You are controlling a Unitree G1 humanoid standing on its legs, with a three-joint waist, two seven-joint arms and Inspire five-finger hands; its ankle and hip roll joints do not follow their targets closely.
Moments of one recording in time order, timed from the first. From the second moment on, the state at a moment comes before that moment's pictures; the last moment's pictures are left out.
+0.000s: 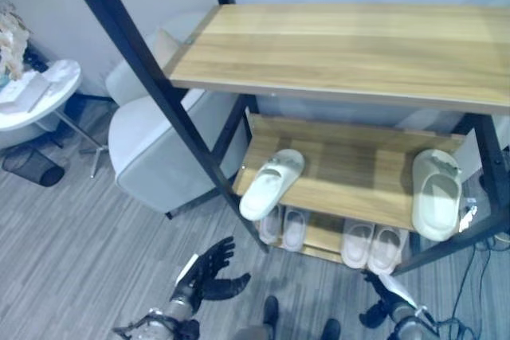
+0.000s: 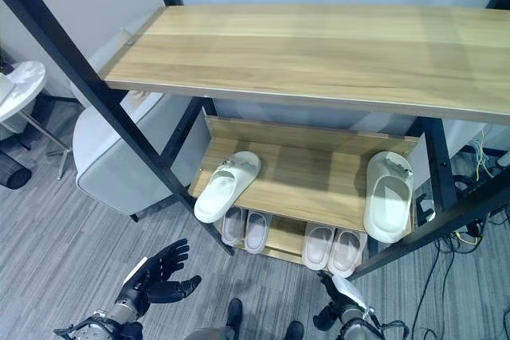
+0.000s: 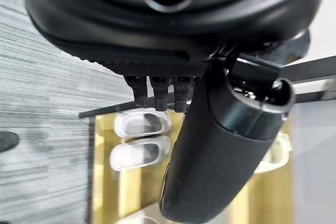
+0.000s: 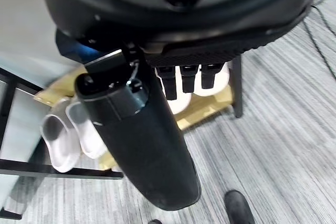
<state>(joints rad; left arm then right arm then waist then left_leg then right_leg) 0.43 0.46 -0.20 0.03 -0.42 -0.15 -0.12 0.12 -0.45 0.30 0.76 -0.39 -0.08 -0.17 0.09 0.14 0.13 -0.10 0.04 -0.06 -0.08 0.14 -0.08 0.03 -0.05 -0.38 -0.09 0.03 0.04</state>
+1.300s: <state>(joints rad) 0.05 0.42 -0.23 -0.08 -0.22 -0.16 0.12 0.08 -0.43 0.31 0.83 -0.42 -0.06 -0.18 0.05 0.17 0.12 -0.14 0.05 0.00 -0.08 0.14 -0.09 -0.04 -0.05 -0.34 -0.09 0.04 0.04</state>
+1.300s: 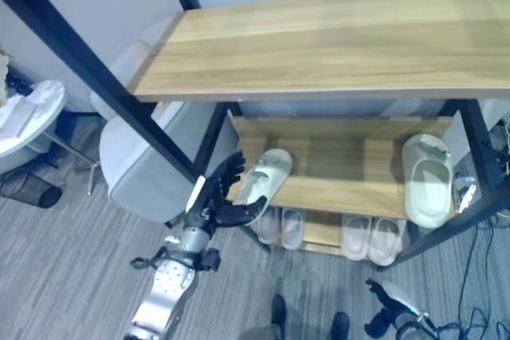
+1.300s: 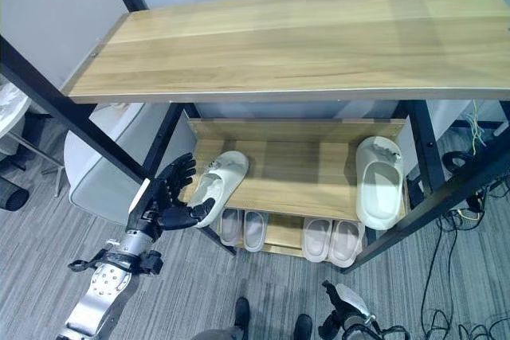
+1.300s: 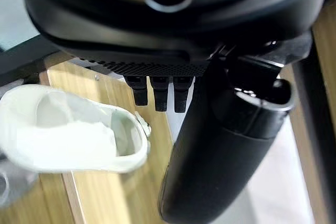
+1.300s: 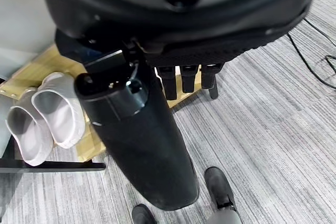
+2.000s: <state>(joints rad) -0.03 0.46 -0.25 0.01 0.05 -0.24 0.26 0.07 -0.43 0.30 0.83 -0.39 -0.07 -0.19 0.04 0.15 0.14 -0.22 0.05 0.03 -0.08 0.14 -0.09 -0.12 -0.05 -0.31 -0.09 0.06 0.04</state>
